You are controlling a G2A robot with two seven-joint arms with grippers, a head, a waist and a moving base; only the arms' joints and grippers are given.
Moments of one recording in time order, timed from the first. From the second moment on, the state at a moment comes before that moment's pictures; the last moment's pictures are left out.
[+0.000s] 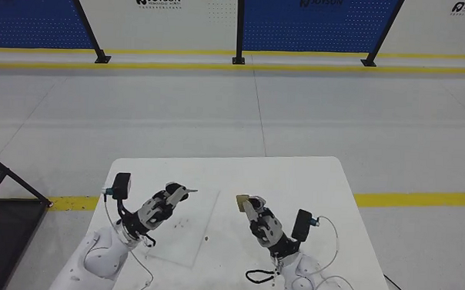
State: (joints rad) left arm 1.70 -1.08 -1.42 -1.66 0.36 -1.01 -0.05; right arm -1.62 -1.31 1.02 -1.51 -1.06 -0.69 -0.70
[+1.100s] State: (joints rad) left arm 1.61 -1.05 -1.23 -1.62 -0.05 -1.01 -0.35; right arm -1.53 -1.32 0.98 -1.37 -1.08 -0.90 -0.87
